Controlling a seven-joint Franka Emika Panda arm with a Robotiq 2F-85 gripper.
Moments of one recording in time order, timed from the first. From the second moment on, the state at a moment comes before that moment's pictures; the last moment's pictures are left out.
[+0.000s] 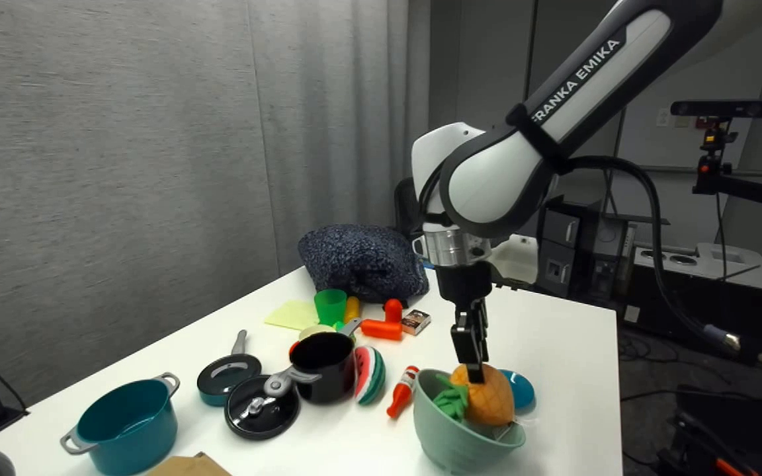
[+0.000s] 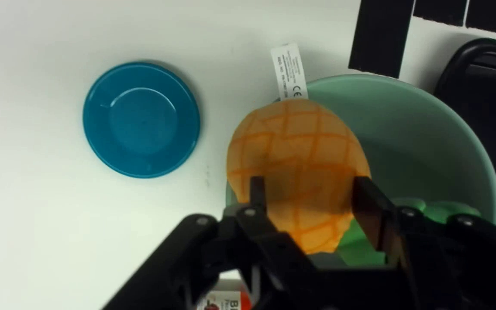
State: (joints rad) arm -0.01 0.24 0.01 -2.20 0.03 2.20 -0.21
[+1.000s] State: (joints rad) arm -0.06 0.10 -0.02 -2.32 0.10 2.33 -0.24
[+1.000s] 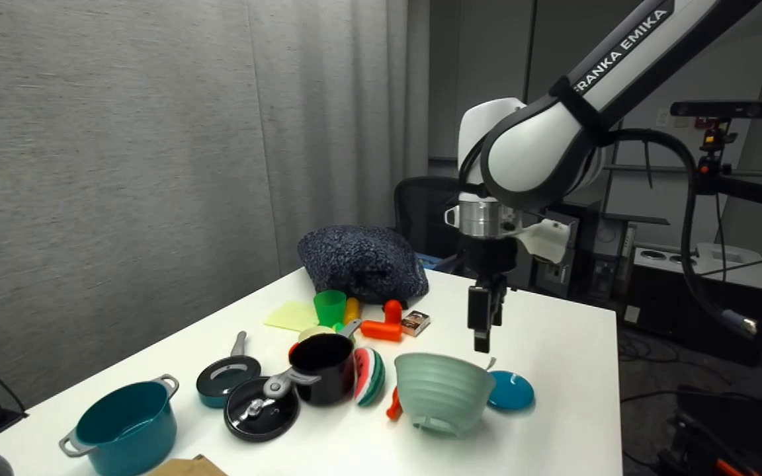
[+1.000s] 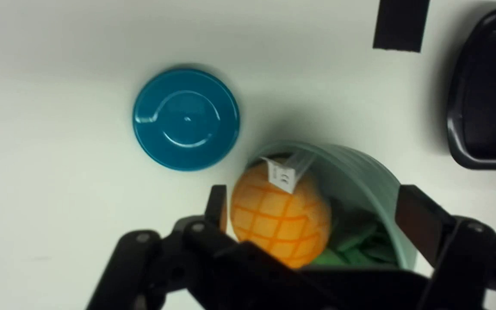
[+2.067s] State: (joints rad) arm 0.02 0.28 -0.01 -2.08 0.07 2.41 0.04
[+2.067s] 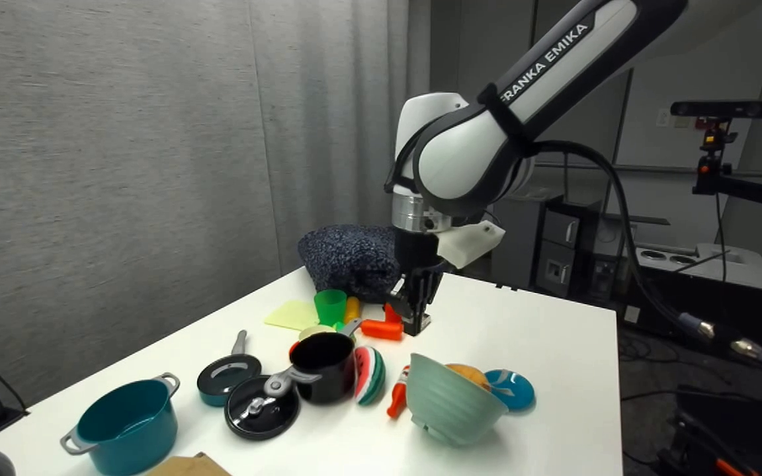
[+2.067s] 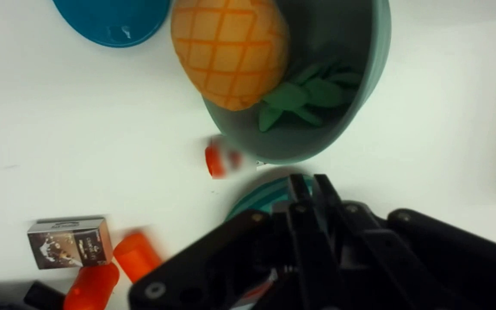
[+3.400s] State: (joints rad) arm 0.01 0.33 0.14 -2.09 0.33 2.40 -0.09
